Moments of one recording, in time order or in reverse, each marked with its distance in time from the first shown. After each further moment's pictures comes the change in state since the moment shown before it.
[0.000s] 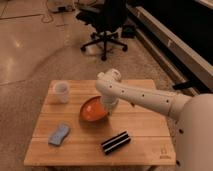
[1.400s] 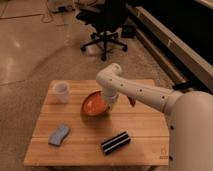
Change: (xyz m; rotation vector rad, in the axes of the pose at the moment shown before) arm 0.017 -0.004 0.009 0.007 -0.011 0.022
